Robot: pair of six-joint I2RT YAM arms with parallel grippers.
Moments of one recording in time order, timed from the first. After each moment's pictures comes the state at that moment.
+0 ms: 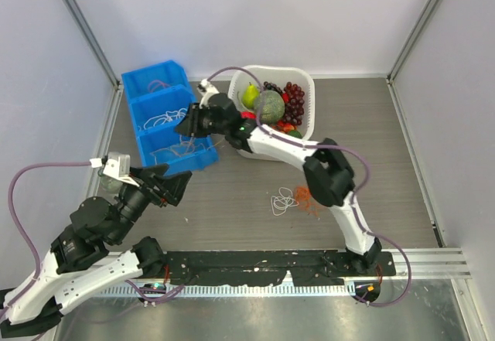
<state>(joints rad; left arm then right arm) -1.01 0.30 0.82 -0.49 -0.50 -0.42 0.86 2.08 1.68 0.20 -0.24 0.74</state>
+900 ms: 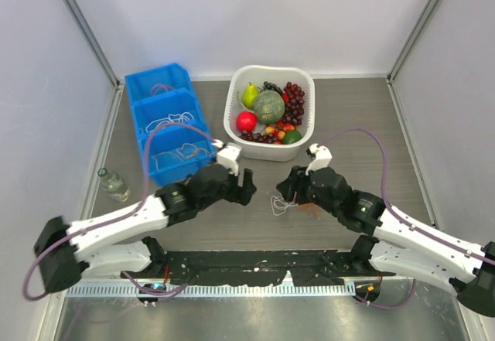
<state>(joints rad) -1.01 0.95 0.70 -0.19 -0.29 -0.45 0.93 0.84 0.65 -0.28 0.22 0.64</state>
